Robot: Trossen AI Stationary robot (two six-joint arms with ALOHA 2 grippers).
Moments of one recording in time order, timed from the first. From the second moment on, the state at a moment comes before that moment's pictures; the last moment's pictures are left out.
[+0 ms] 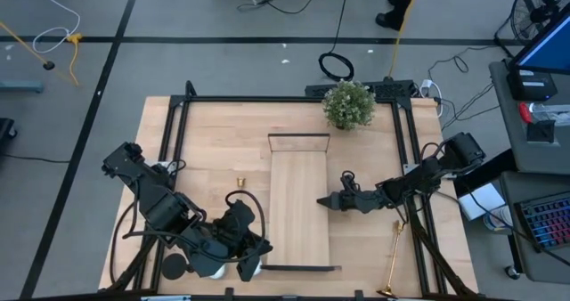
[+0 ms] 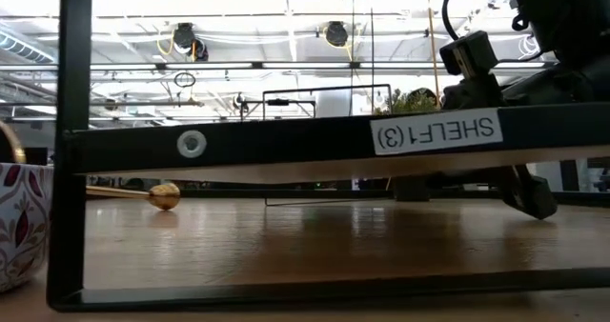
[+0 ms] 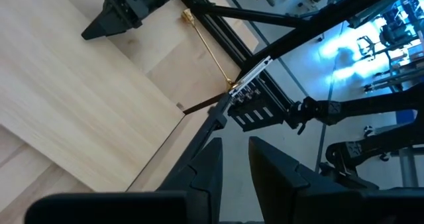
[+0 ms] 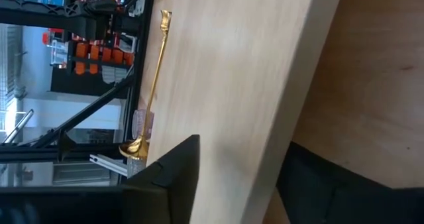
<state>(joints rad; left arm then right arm) -0.68 1.75 1.98 -0.91 -0.47 -1.28 0.39 1.65 0.29 0.84 0.41 1.55</state>
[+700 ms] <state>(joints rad) -0.70 1.75 1.98 -0.91 -0.49 -1.27 0.39 1.66 0.28 0.88 0.39 1.53</state>
